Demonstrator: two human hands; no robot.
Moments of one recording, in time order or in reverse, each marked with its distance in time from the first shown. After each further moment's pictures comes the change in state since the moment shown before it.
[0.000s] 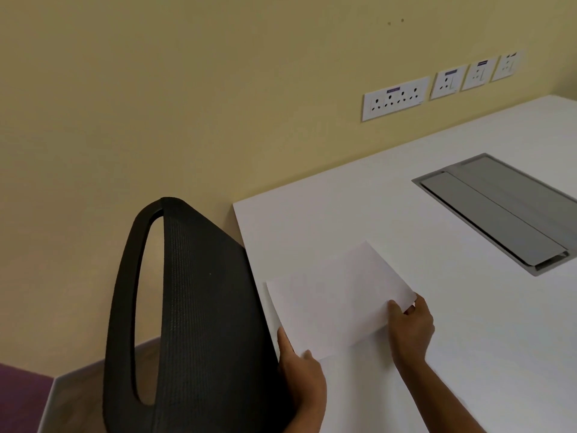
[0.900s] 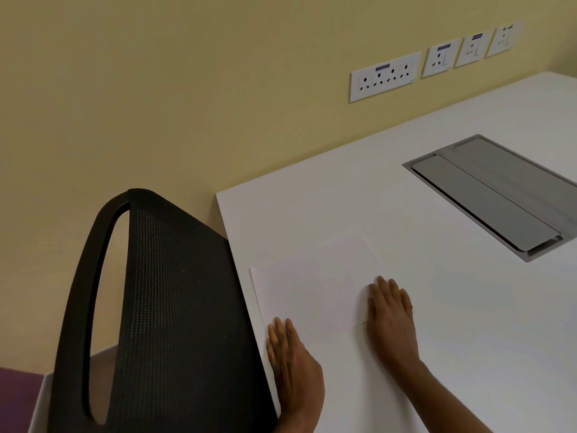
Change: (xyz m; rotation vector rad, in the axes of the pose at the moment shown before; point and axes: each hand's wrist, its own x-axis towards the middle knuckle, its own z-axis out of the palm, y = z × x) left_hand 0.013 -0.035 0.023 0.786 -0.095 0.437; right_hand 0.020 0.039 -0.005 -0.828 -0.317 -0.622
